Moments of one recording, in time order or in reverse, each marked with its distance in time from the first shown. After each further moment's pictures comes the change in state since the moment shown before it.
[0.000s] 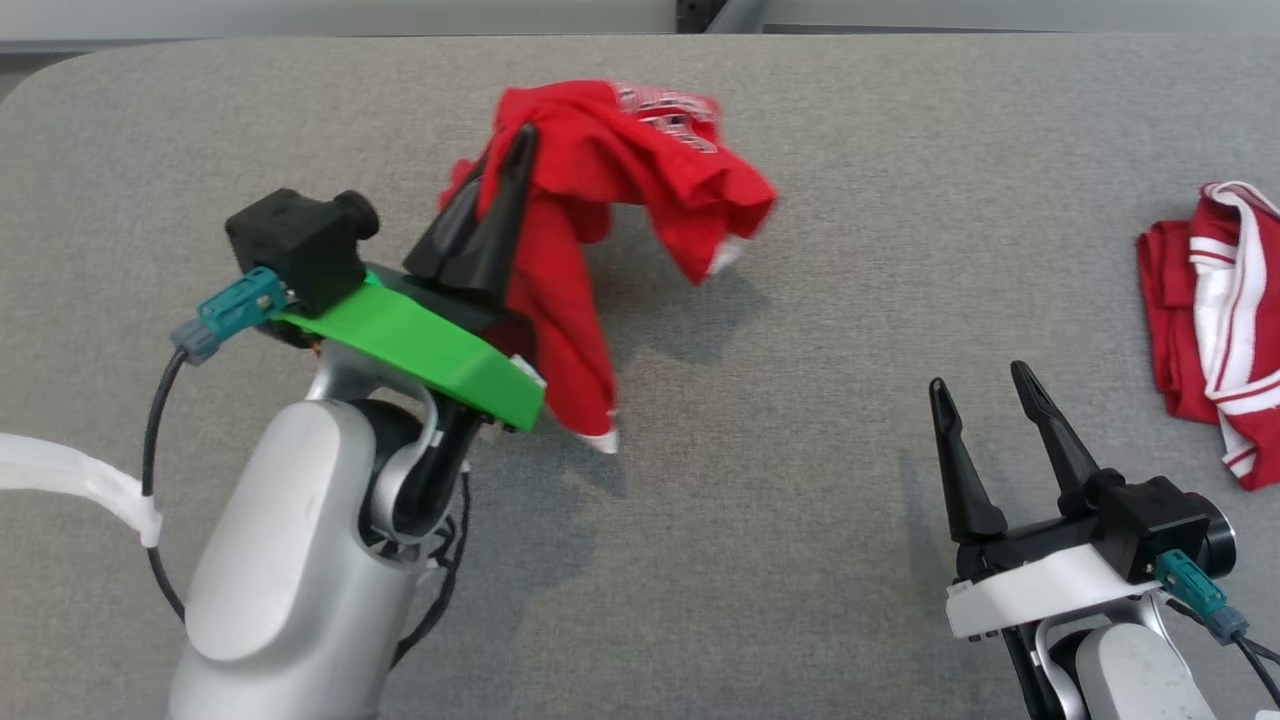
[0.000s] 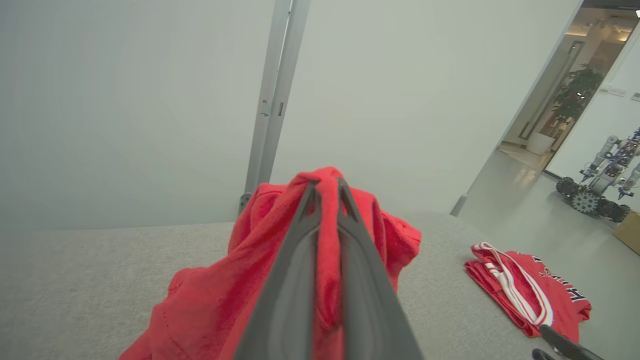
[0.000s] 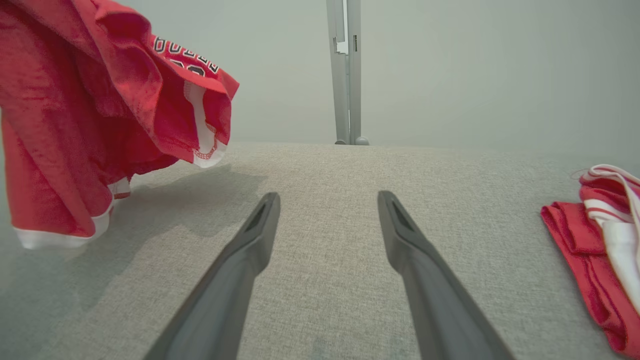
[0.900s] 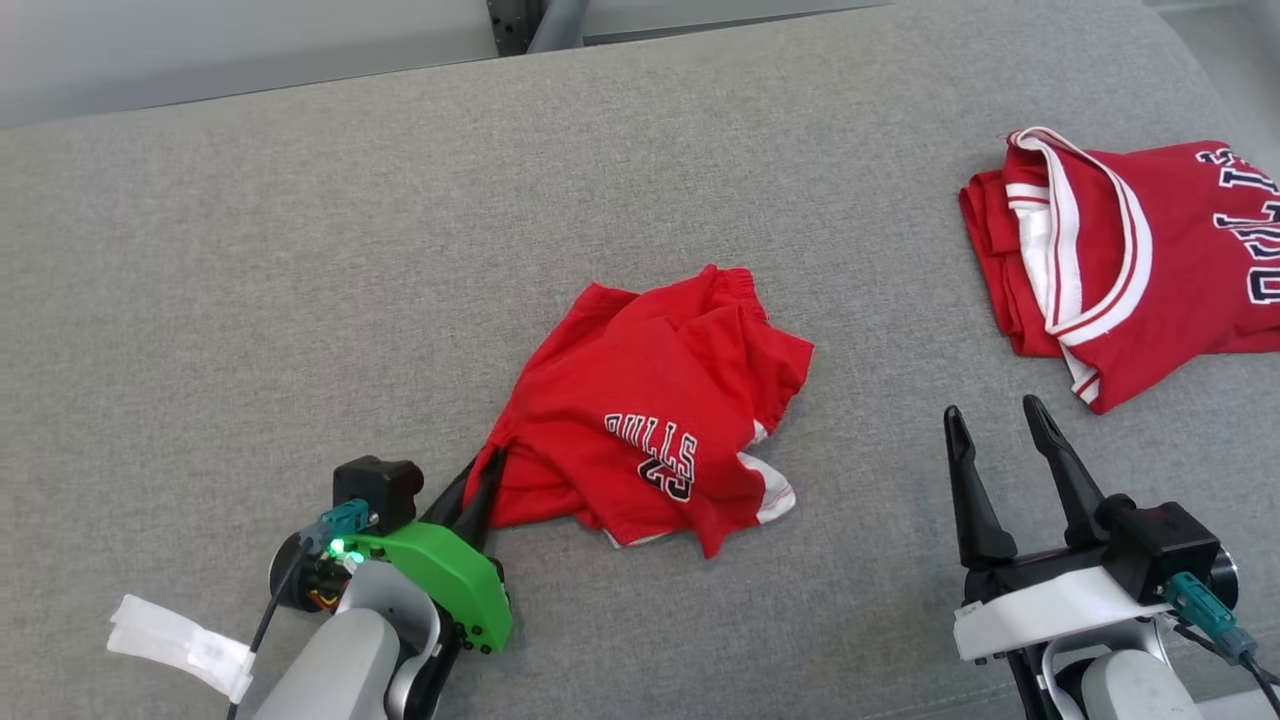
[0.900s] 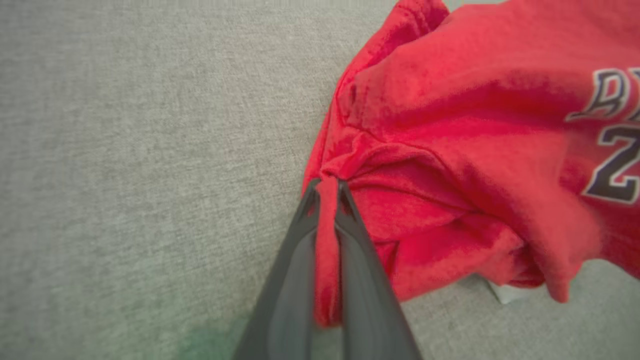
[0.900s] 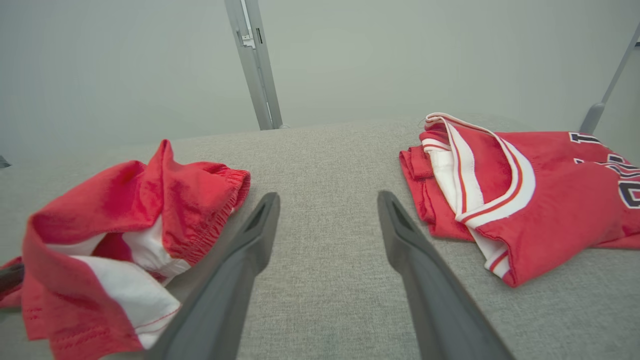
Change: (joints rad) left arm 0.207 0.046 -0.136 0.450 0.054 0.038 -0.119; right arm 0.041 0.024 -0.035 0.021 0.036 0.000 0.000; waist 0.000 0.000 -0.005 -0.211
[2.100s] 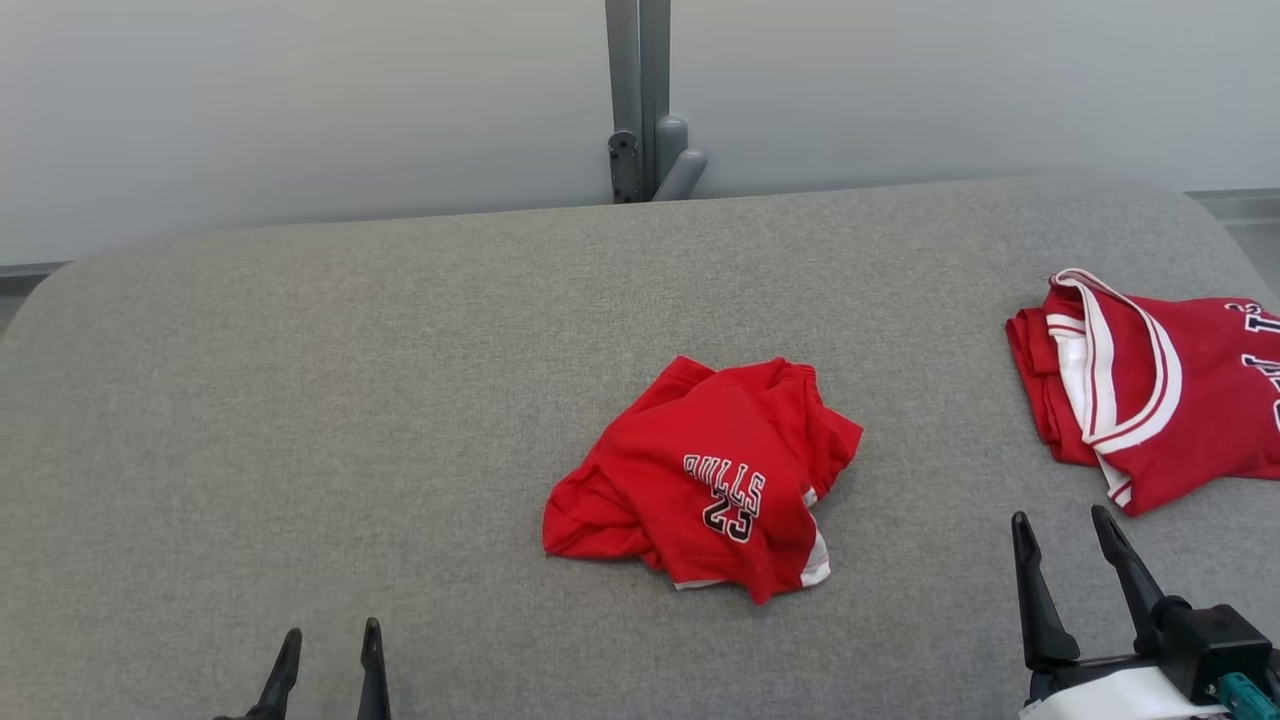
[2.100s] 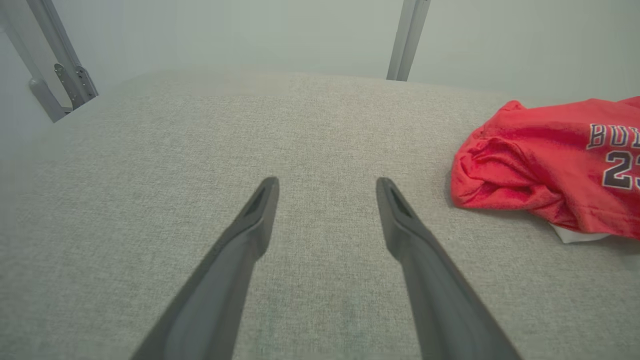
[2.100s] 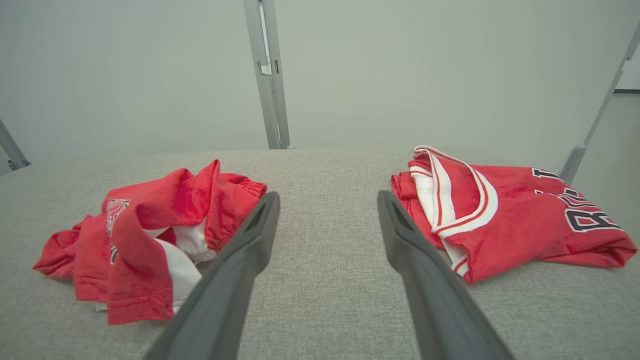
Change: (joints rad) left arm 0.533 -0.031 0.350 -0.363 0.249 0.143 -0.168; right arm 0.182 -0.013 -0.091 -0.023 -0.046 0.000 0.000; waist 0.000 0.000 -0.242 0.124
